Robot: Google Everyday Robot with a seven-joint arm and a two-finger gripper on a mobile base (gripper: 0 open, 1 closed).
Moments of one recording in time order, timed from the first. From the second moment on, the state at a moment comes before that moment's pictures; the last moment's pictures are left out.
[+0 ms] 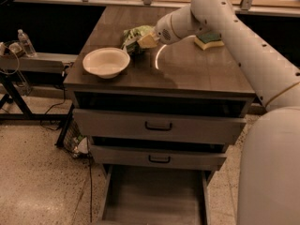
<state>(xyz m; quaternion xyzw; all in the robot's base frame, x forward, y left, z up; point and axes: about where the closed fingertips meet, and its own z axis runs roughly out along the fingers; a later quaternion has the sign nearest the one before) 0.780 0.002 0.876 -0.46 0.75 0.21 0.43</state>
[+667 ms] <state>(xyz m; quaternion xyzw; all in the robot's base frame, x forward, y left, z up) 0.768 0.010 0.869 -0.48 0.74 0.23 0.41</state>
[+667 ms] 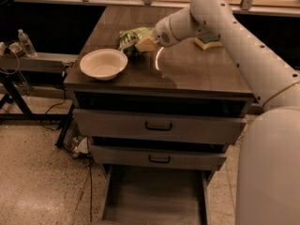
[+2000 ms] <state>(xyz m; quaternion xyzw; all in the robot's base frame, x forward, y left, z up) 0.784 -0.035 0.900 -0.43 0.75 0.19 0.47</state>
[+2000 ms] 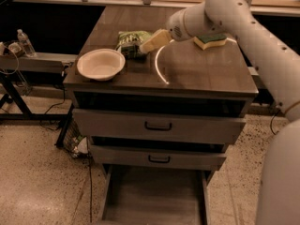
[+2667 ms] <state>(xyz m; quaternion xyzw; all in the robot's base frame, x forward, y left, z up) 0.753 -0.158 1.013 -0.33 0.72 0.07 0.61</state>
